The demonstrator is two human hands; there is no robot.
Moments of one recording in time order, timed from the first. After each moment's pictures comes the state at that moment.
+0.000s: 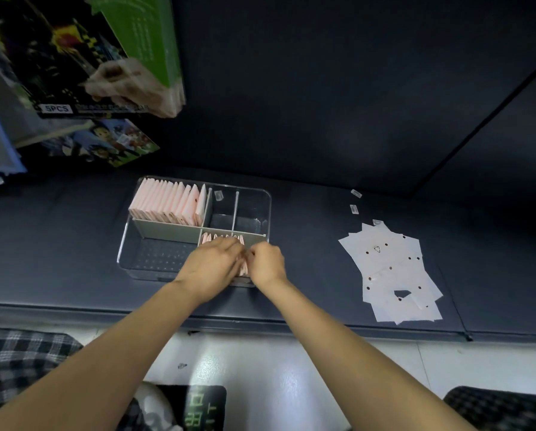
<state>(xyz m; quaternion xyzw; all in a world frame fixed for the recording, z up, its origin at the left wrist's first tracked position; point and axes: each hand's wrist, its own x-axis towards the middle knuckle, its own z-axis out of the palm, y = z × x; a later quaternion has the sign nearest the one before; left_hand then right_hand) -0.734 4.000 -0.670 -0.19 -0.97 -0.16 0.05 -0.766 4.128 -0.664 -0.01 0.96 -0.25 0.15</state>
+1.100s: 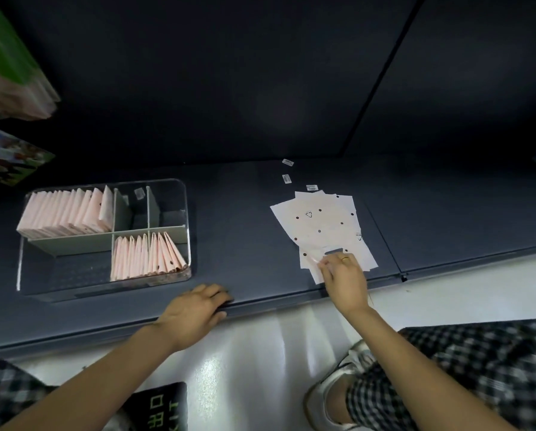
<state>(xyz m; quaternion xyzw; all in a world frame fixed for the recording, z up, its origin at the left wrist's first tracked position) -0.692 4.098 -0.709 -0.29 -0.94 -0.10 -0.17 -0.701 4.405 -0.701 0.05 0.99 -0.14 -0.05</state>
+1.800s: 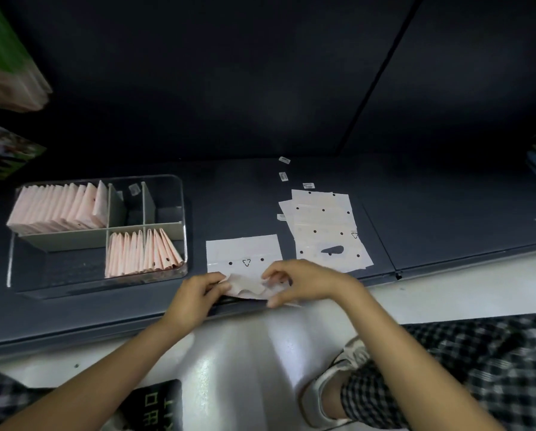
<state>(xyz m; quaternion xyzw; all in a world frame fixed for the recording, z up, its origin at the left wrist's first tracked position) -0.694 4.116 -0.701 -0.08 -0.86 -0.48 -0.15 -0.718 4.350 -0.644 -0.10 0.88 -0.31 0.36</state>
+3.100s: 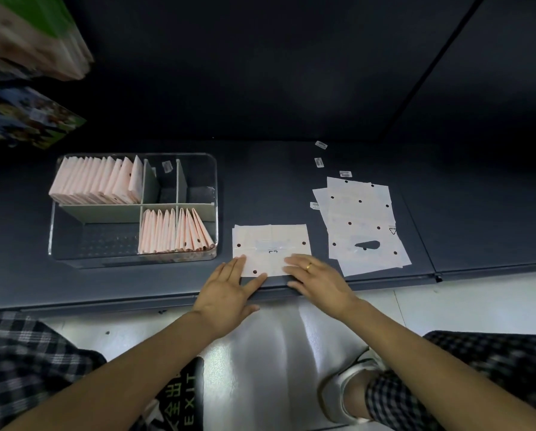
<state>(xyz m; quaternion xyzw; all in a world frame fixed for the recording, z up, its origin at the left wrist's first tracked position) -0.680 4.113 -0.728 -0.24 -0.95 0.00 -0.17 -0.707 4.342 -0.739 -0.32 0.94 -0.11 -0.06</state>
